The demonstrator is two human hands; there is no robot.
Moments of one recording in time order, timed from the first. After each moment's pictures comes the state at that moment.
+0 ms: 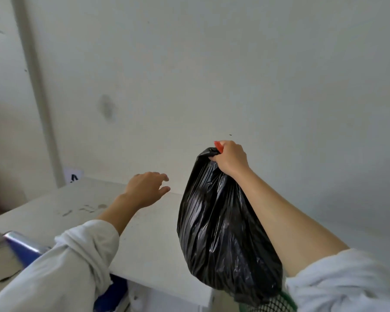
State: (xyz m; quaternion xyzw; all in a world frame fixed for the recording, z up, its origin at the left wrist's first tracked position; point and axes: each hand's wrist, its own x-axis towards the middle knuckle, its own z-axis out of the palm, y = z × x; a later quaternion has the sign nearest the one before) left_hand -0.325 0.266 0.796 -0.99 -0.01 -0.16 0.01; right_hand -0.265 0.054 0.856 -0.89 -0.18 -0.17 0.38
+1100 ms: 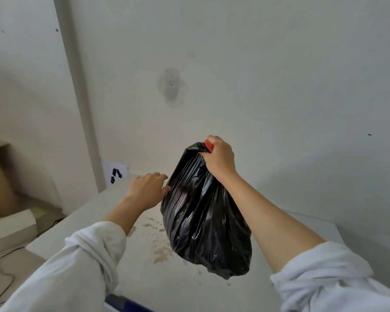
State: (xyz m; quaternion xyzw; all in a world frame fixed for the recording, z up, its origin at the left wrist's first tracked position) left_hand -0.160 0.774 0.738 -0.99 -0.05 -0.12 0.01; right_hand -0.084 0.602 0.796 -0.86 -0.23 -0.21 0.41
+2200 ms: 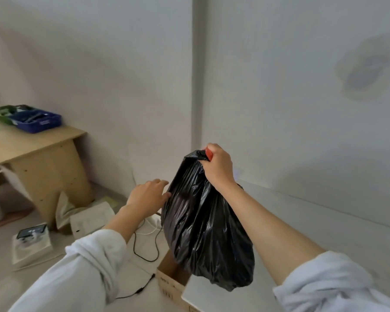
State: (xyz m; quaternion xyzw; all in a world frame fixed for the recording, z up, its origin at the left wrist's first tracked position) left_hand -0.157 1.412 0.668 -0.99 -0.12 -0.07 -0.03; right_hand -0.058 1.255 0.718 -0.84 -0.26 -0.13 0.46
